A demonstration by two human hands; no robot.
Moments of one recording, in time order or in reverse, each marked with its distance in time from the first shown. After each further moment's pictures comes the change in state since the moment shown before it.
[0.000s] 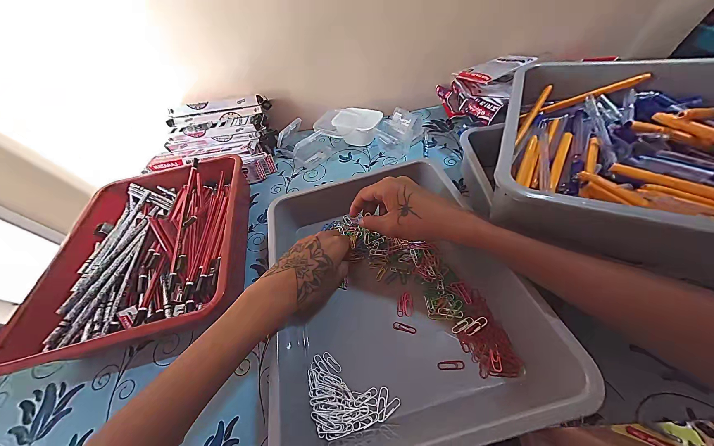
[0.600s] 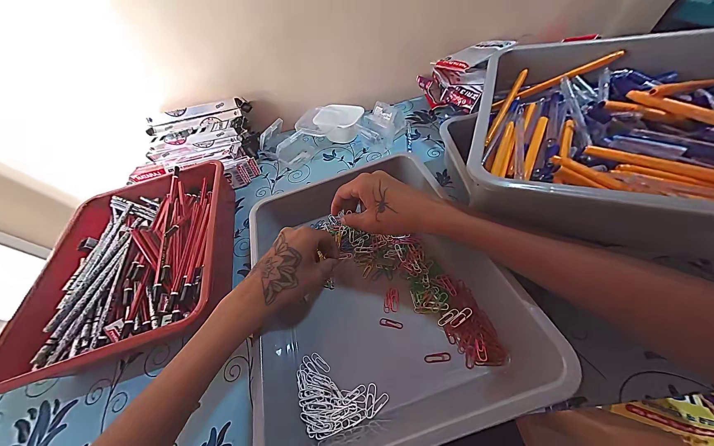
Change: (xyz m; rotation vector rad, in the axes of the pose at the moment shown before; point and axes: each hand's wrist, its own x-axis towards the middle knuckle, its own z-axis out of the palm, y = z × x) left_hand -0.003 0.017 -0.015 -0.151 0.103 -0.117; right_hand 0.002 0.005 -0.001 0.018 -0.017 -0.058
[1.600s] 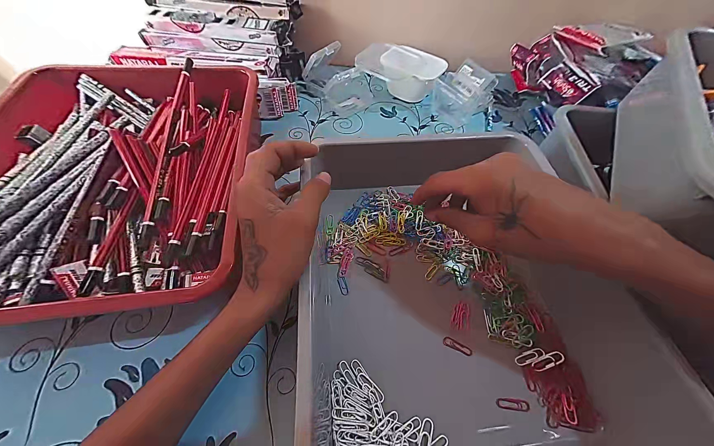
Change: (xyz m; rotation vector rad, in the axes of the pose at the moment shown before) left_hand -0.030 -0.050 0.023 -0.649 0.771 -0.298; right_hand -0.012 -0.019 0.005 -0.410 -0.071 -0.024
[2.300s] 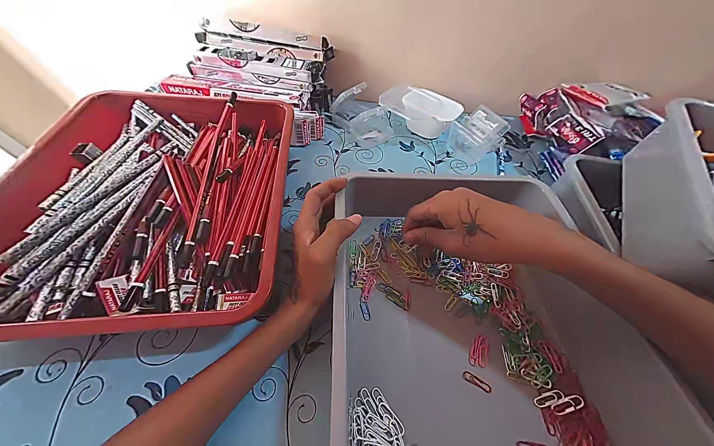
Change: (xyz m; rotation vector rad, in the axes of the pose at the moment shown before) left_hand 0.005 -0.026 0.016 -0.472 -0.046 -0.122; right_hand 0.055 0.009 0.009 0.224 -0.199 -0.005
